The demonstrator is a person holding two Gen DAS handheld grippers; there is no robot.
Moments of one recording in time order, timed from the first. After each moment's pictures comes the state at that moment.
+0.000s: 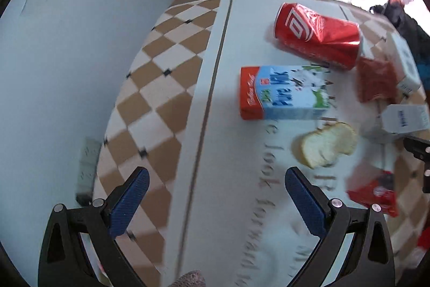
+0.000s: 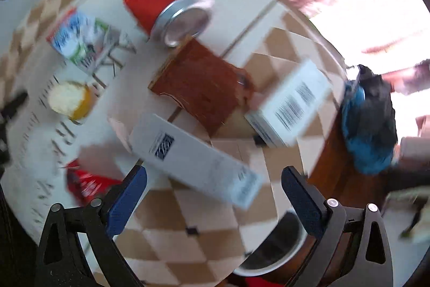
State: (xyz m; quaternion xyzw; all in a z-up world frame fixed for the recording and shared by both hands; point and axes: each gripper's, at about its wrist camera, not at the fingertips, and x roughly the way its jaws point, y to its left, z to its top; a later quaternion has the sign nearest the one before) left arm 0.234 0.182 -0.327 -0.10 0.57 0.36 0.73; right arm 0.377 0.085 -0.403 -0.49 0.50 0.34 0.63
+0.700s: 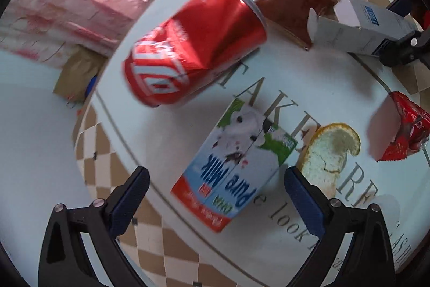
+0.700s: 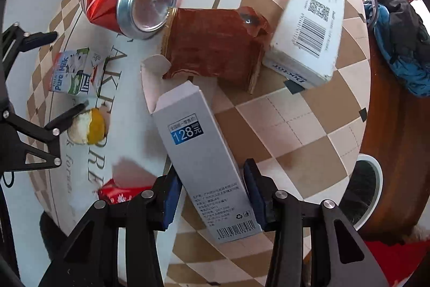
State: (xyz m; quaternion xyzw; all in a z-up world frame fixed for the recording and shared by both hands) left arm 0.324 0.174 -0.357 0.20 0.65 0.02 0.73; right arm 0.414 0.053 -0.397 -0.27 0.66 0.31 0.64
